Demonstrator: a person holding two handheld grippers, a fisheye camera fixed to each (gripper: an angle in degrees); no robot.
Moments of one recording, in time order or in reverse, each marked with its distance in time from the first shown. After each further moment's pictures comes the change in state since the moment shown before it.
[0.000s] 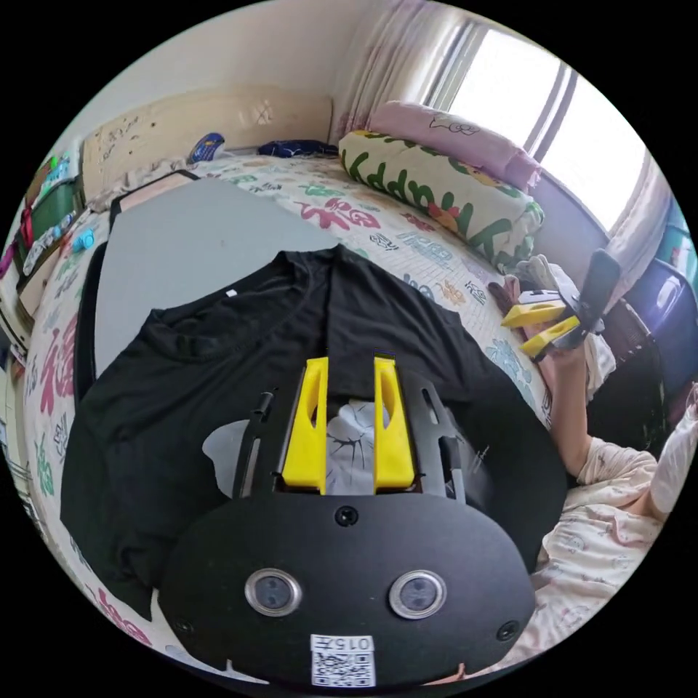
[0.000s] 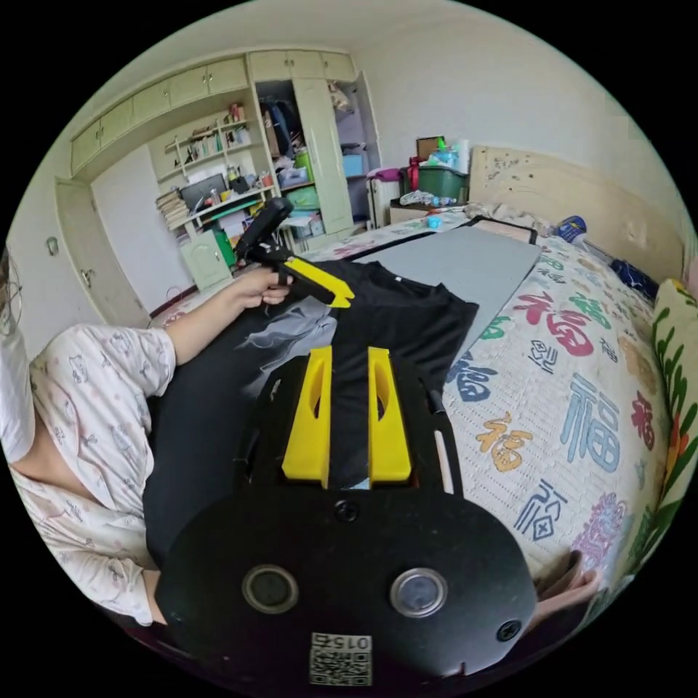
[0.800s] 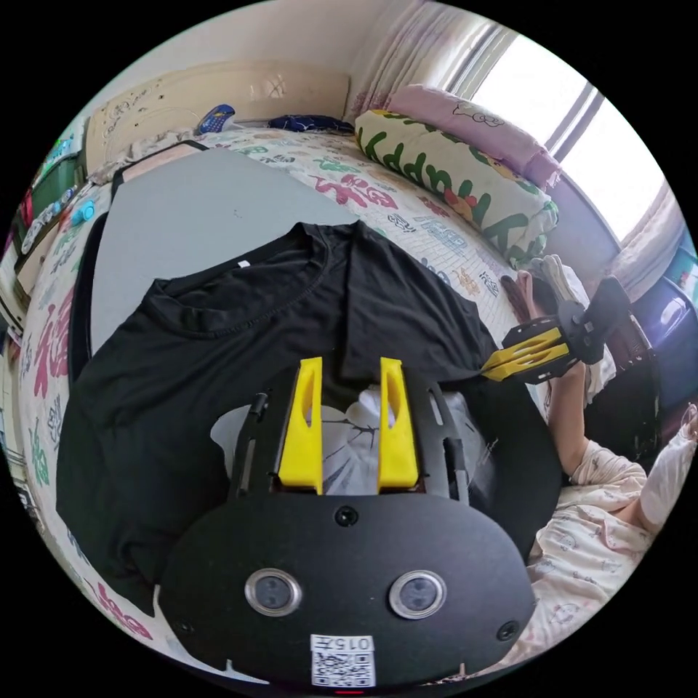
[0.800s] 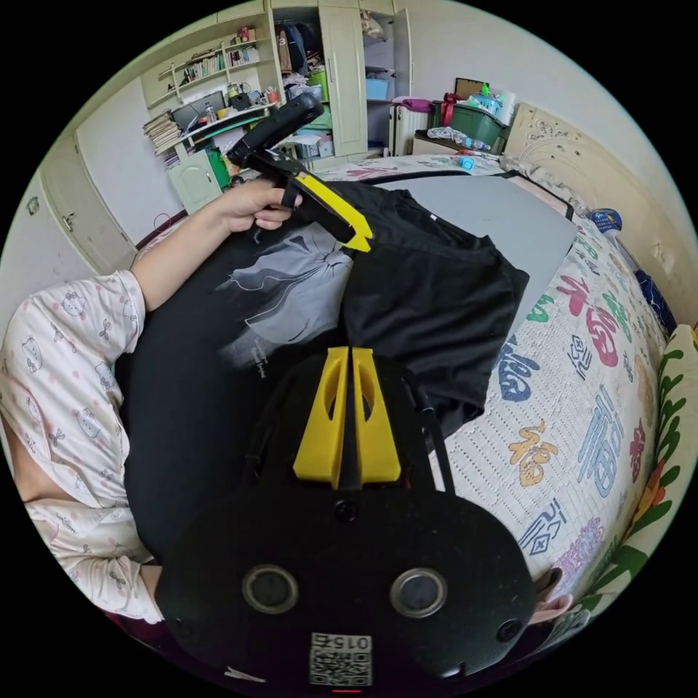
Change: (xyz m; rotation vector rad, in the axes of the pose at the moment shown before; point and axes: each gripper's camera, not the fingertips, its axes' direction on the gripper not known) left arm -0.033 -0.014 0.030 -0.099 0.017 -0.068; right arm -0.001 0.021 0.060 -0.283 0.045 -0.071
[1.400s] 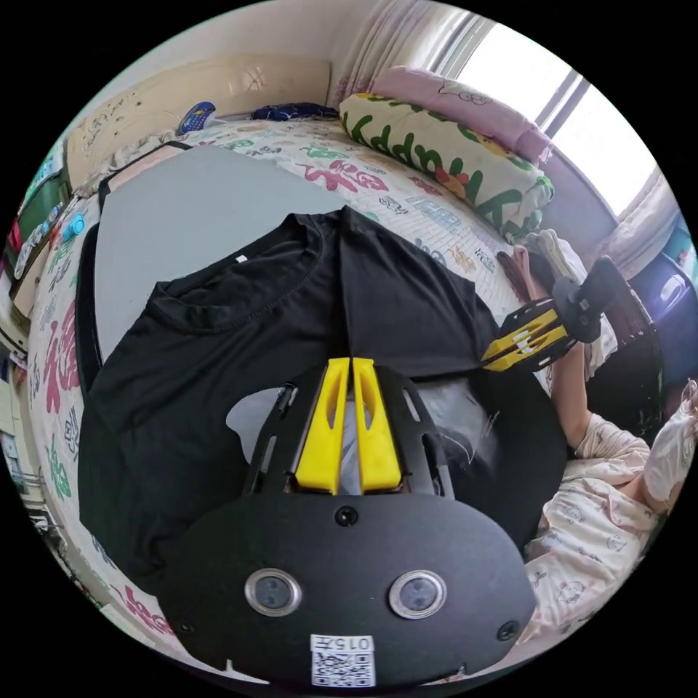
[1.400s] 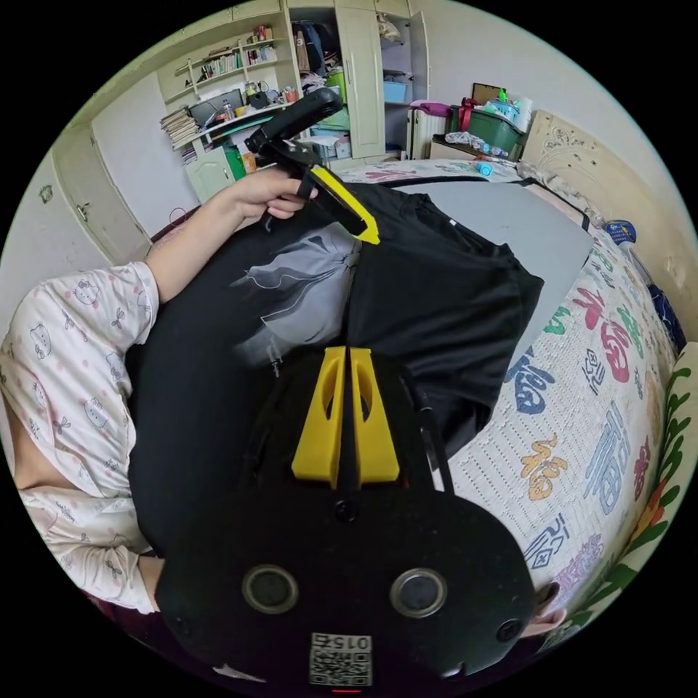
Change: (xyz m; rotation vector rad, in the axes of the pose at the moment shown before) left arm -0.007 -0.035 0.015 -0.061 0.019 0.061; right arm 0.047 0.003 -0.084 -0.014 -0.062 -0.063
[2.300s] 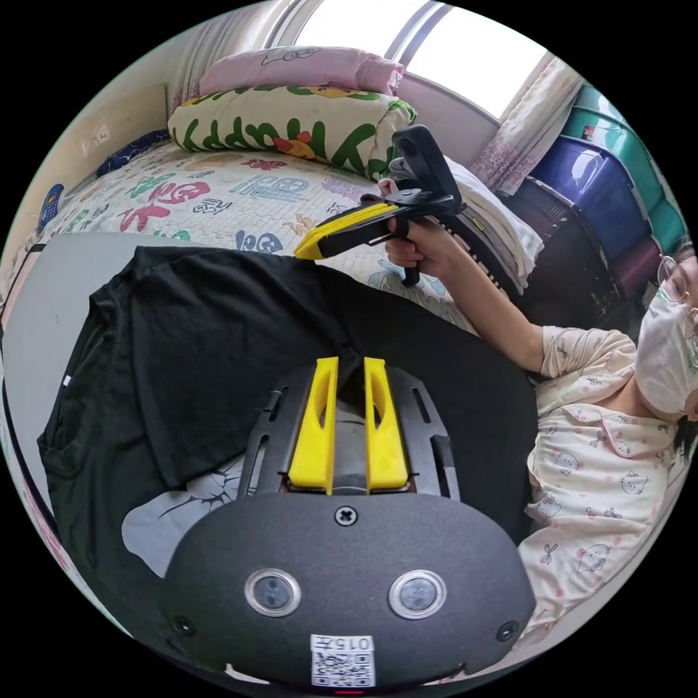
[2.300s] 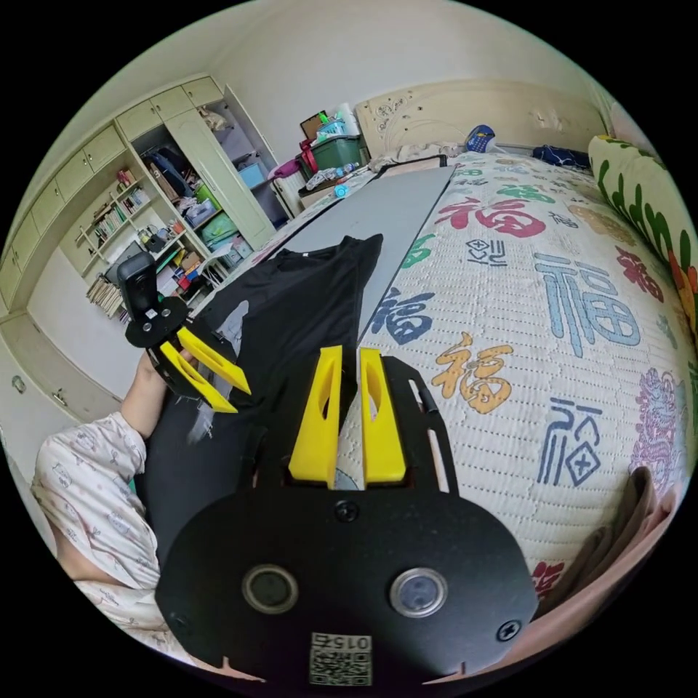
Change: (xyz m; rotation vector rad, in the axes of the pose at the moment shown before) left arm 0.064 -0.082 0.121 -0.091 0.238 0.440; right arm 0.258 0.101 -0.214 0.314 0.009 0.562
